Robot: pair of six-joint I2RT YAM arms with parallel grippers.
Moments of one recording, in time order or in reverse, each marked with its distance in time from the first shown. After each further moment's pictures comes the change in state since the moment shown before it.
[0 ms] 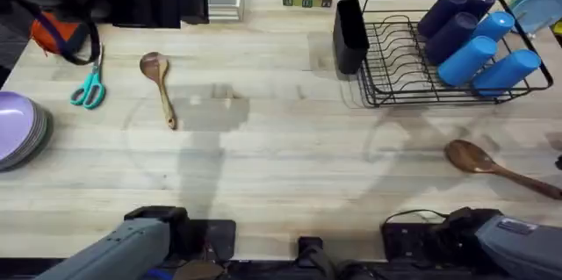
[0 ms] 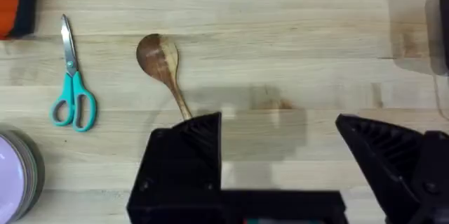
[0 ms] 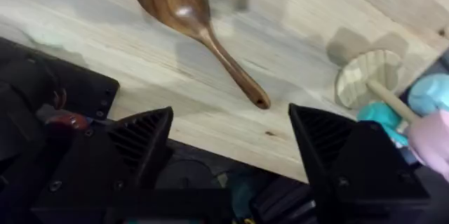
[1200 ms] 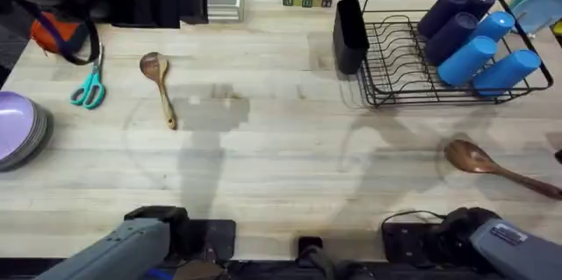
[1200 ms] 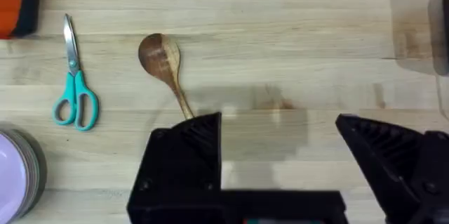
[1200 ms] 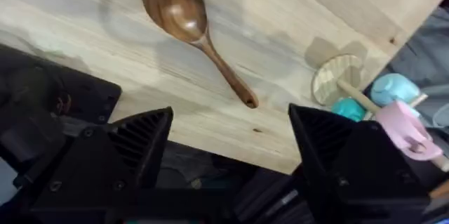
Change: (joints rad) left arm 0.000 0.000 0.000 0.000 -0.007 0.000; right arm 0.103 -0.170 0.000 -0.035 0.011 0.068
